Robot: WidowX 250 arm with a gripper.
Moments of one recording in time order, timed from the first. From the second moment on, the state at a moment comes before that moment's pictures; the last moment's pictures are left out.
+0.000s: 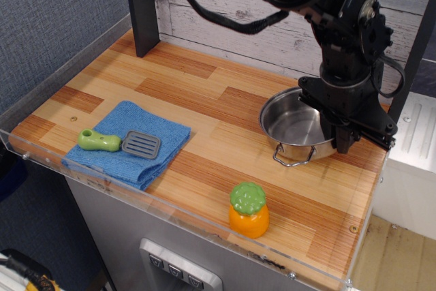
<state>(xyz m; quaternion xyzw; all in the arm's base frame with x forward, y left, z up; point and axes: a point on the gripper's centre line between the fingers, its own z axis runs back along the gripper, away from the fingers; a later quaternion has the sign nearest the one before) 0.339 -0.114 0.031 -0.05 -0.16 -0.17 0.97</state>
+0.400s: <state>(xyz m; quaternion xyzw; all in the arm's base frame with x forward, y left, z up) 0.330 -0.105 0.019 -0.02 -0.13 -0.12 0.98</state>
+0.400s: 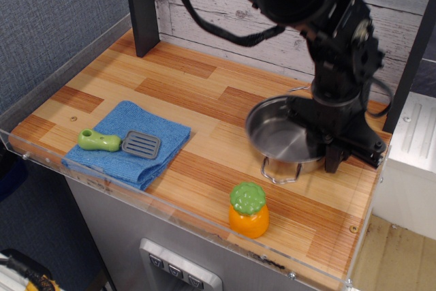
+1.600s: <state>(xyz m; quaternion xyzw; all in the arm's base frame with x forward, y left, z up) 0.335 -0.107 0.052 -0.04 -0.14 -0.12 0.98</state>
